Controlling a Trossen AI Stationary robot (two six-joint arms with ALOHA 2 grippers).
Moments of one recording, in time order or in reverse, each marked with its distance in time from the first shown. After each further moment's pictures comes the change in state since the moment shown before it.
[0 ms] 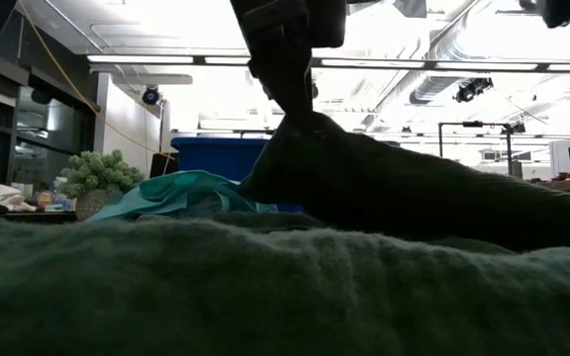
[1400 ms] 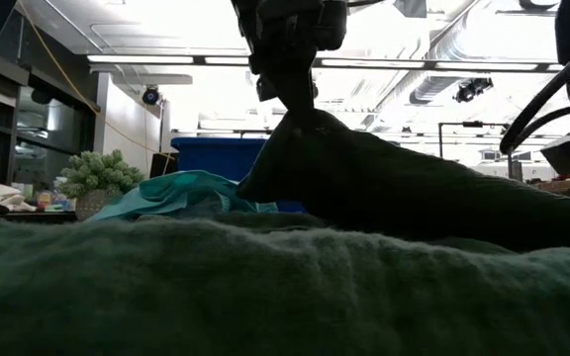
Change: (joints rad) left arm -0.003 0.000 0.000 0.009 0.011 -0.166; right arm -0.075 0.491 -0.206 0.244 -0.152 -0.503
